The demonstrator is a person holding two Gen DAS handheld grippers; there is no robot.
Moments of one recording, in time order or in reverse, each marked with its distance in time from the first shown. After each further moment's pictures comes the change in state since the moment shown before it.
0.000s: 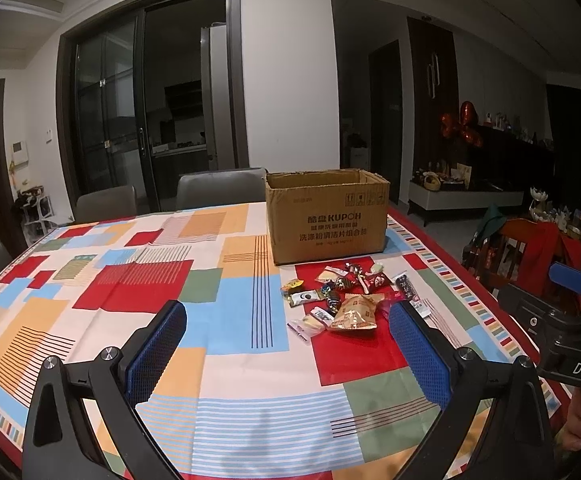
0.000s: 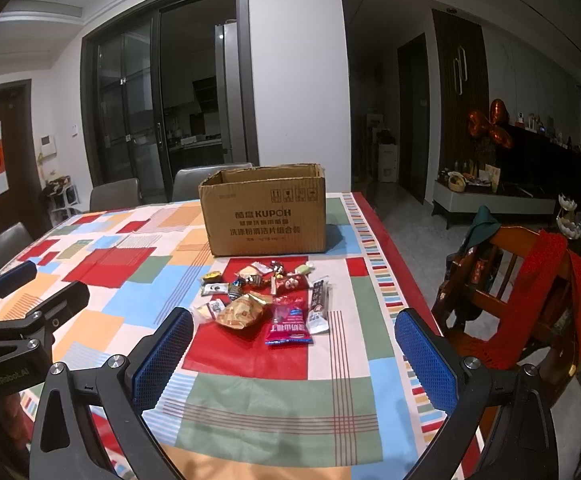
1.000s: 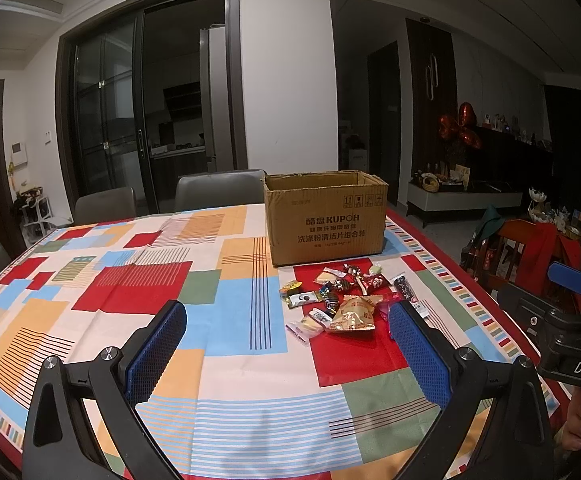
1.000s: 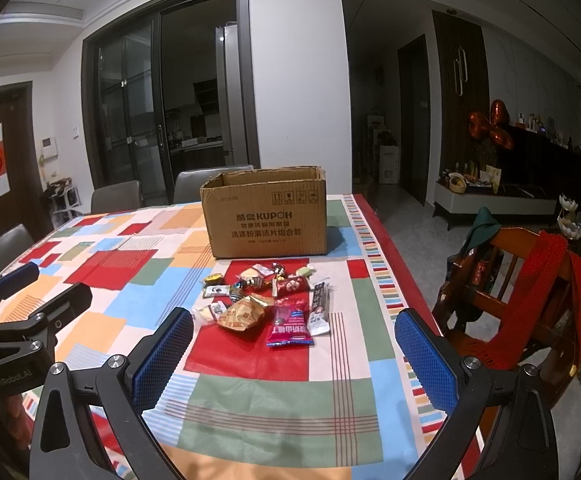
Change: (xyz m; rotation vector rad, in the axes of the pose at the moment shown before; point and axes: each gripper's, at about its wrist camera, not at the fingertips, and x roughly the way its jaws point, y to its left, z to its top) left arm 0.000 -0.001 -0.002 0.000 -0.004 -0.001; right arm -0.001 -0.001 0.000 0.001 -0.004 0.003
